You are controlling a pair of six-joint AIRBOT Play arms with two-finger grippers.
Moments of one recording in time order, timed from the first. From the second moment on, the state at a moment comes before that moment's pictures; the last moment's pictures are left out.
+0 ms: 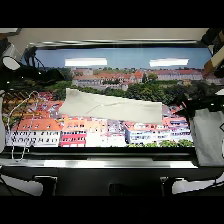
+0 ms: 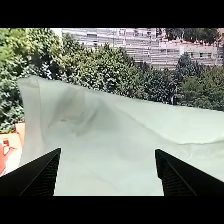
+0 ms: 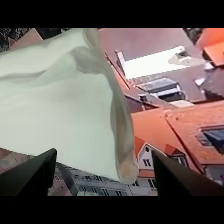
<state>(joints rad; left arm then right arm) 0.08 -1.70 1.80 1.11 -1.22 -1.47 -0.45 -1.67 1.33 -0.89 1.38 1.40</state>
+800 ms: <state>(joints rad) 0.01 -1.56 1.83 1.25 -1.29 -1.53 -0.32 -1.84 1.33 -0.82 1.30 1.32</state>
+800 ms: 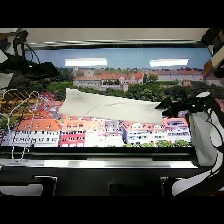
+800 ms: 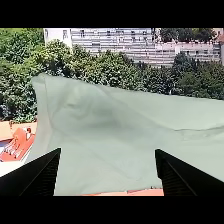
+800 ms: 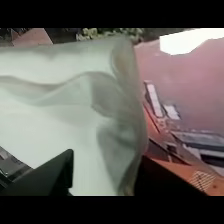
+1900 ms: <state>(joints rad) -0.54 -2.01 1.82 0.76 -0.85 -1.86 -0.27 -1.54 1.87 -0.85 1.68 1.68</state>
